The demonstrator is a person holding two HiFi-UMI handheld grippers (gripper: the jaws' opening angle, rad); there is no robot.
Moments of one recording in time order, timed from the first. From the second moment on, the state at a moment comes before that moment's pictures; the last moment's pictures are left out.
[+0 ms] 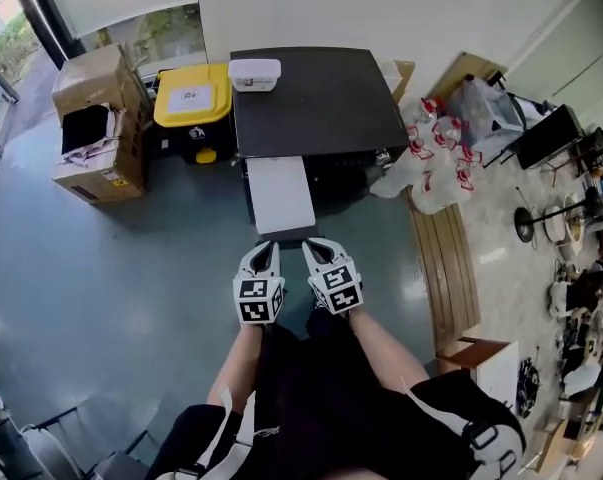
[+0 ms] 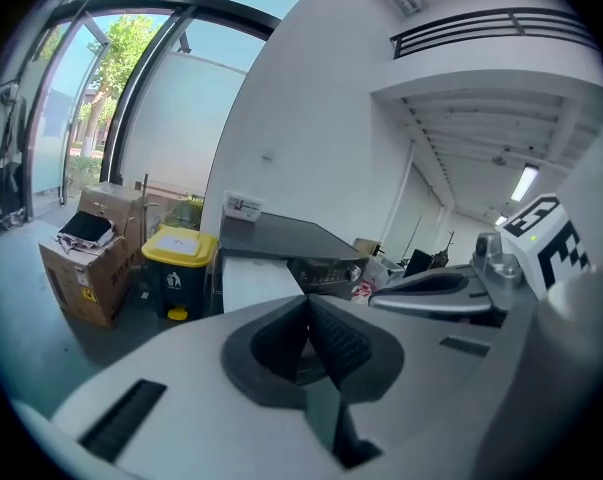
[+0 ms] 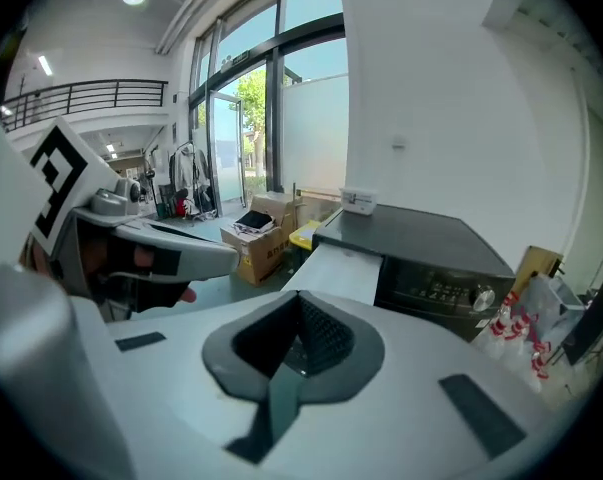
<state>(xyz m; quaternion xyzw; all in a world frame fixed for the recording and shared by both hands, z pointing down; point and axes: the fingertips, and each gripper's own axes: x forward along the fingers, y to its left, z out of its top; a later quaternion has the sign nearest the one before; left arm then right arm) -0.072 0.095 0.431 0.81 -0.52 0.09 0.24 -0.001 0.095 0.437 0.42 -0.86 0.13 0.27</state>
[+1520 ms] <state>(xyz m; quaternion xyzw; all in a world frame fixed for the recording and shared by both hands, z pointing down) -0.012 0.043 0.181 0.81 -0.59 -0.03 0.00 0.084 0.011 0.201 0.45 -0.89 -0.01 0.08</state>
